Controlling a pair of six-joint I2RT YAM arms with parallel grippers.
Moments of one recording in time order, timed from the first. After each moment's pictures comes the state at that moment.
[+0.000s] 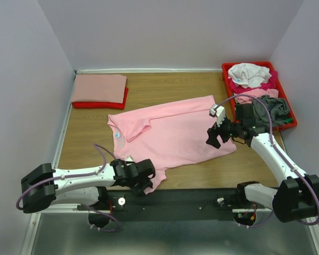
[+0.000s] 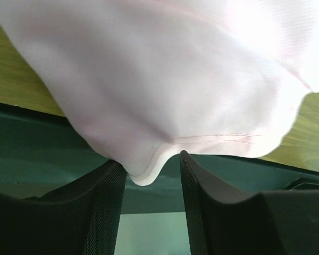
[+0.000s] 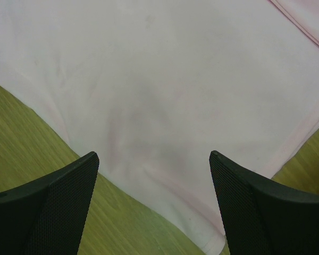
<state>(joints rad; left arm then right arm) -1.21 1.07 0.49 -0.72 -0.04 -1.82 0.16 1.16 0.80 -0.54 -0.57 -0.57</state>
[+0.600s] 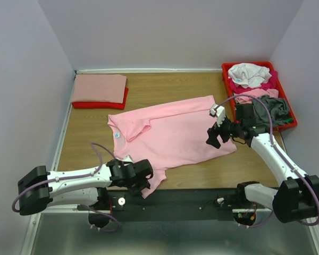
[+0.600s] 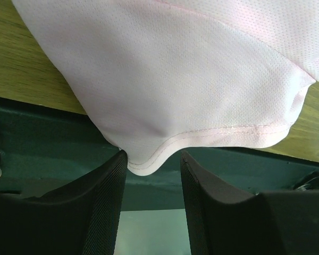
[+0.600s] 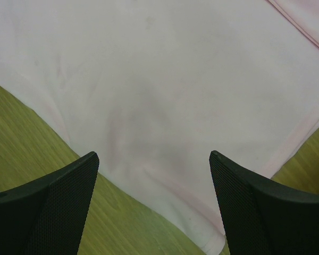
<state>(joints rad) -1.20 1.01 0.49 -0.78 -0.07 -1.76 0.16 1.16 0.80 -0.54 -0.57 -0.57</state>
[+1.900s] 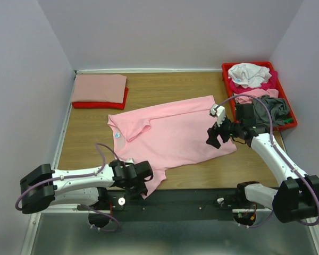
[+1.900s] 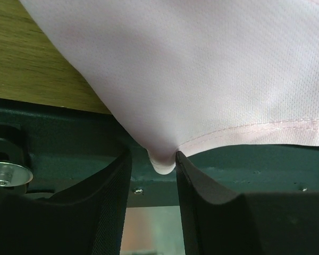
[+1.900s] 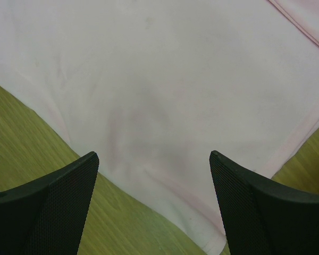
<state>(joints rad) -1.20 1.05 0.47 -0.79 0.02 -1.62 0.15 1.16 0.80 -0.54 -0.57 -0.57</state>
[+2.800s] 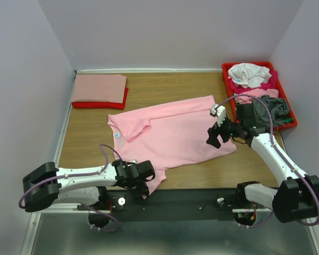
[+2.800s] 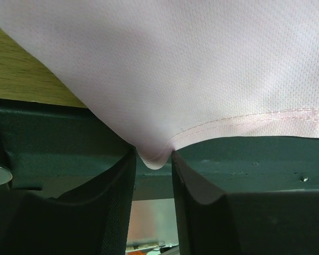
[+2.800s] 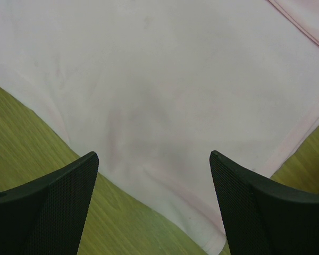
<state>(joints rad) -1.20 1.10 0.47 -0.74 0.07 -1.60 0.15 1.16 0.80 -0.54 -0.57 -0.57</state>
